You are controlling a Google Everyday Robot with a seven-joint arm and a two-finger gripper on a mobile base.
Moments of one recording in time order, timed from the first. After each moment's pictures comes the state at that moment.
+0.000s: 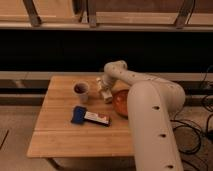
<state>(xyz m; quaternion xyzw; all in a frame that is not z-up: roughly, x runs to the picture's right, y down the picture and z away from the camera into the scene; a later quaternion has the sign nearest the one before) 0.008 0.004 0.993 -0.26 0.04 0.62 0.74</state>
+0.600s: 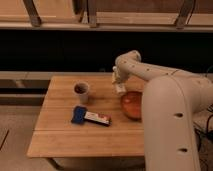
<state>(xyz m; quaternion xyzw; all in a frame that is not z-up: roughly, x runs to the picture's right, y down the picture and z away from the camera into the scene) 0.108 -0.050 0.927 -0.14 0.08 0.66 0.74</state>
